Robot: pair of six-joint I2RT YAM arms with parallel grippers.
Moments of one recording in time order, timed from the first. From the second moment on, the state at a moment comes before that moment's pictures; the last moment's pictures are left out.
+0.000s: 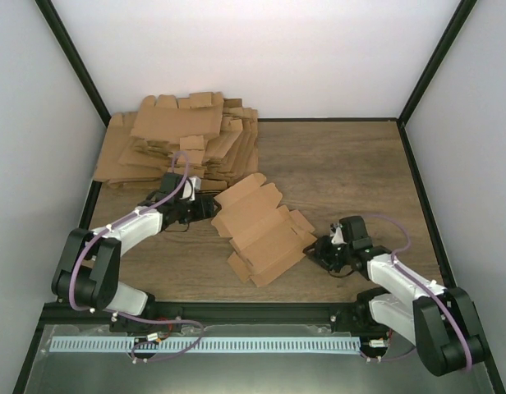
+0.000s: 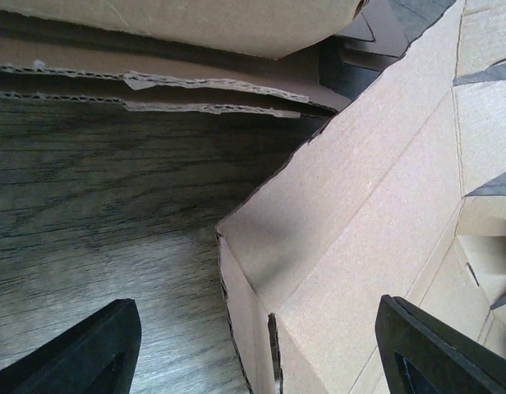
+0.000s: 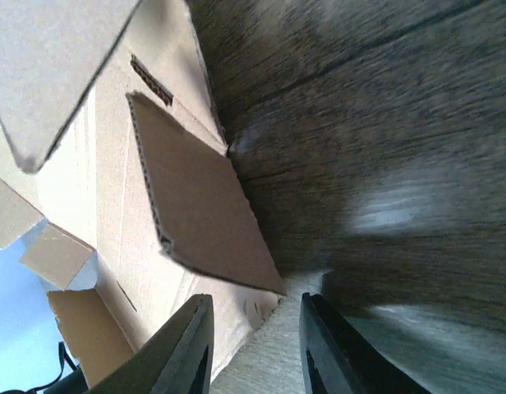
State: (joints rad) left arm -0.30 1.45 0.72 -0.17 0.38 -0.50; right arm 0.28 1.01 0.25 -0.22 -0.55 0.88
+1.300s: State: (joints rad) left arm -0.53 1.26 0.87 -0.33 0.34 -0.29; right arm 0.28 1.04 0.81 -0.63 -0.40 0.47
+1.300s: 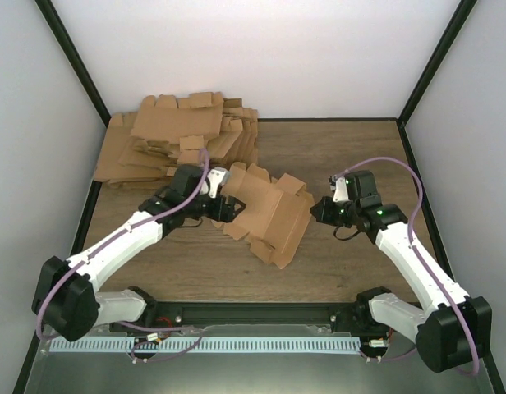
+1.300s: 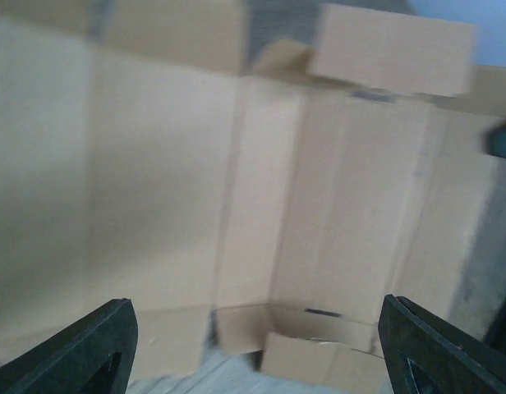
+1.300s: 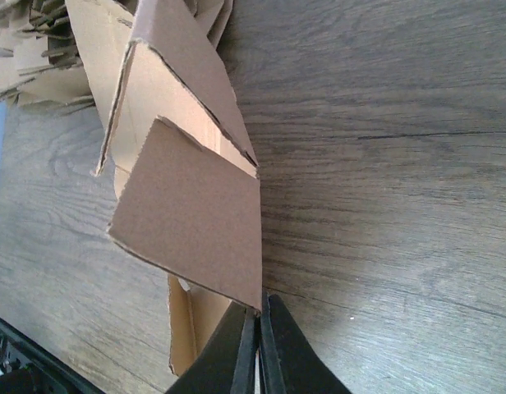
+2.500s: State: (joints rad) left arm -1.05 1.51 1.09 -0.21 -0.40 0.27; right arm 0.28 1.11 0.81 -0.62 -0.54 0.38
